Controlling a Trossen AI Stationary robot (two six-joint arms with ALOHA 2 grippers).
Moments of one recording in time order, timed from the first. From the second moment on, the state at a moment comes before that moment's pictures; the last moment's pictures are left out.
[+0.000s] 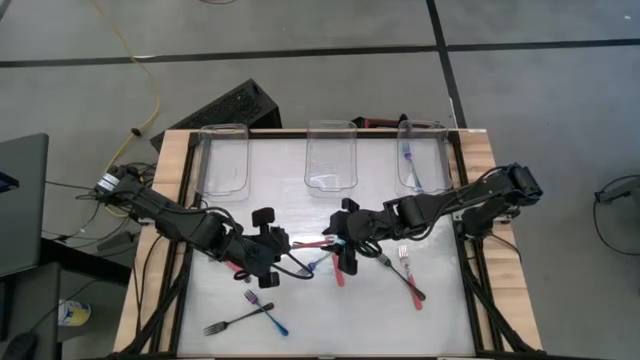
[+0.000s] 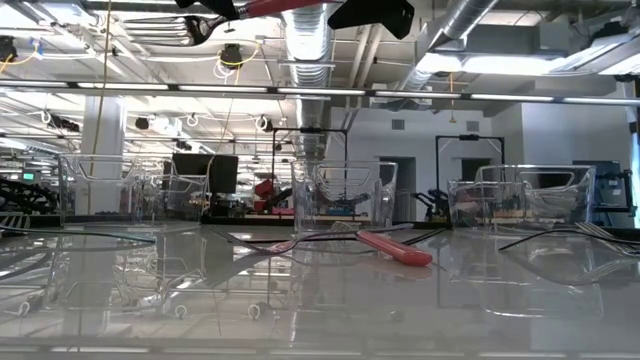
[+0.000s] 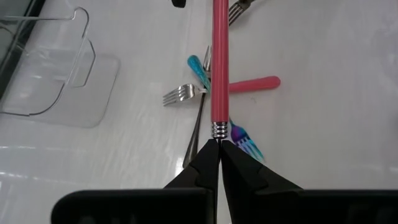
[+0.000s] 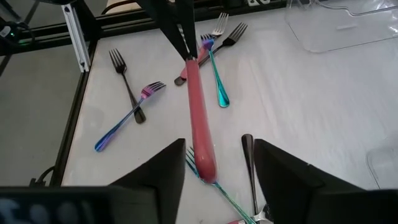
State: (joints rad) left arm -0.45 1.46 1.32 -0.75 -0.48 -0.36; right arm 0.26 1.59 1.35 -0.40 0.18 0.32
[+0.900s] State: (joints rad) left arm -0.39 1.46 1.32 -0.75 -0.35 -0.36; right arm 0.26 1.59 1.35 -0.40 0.08 0.32
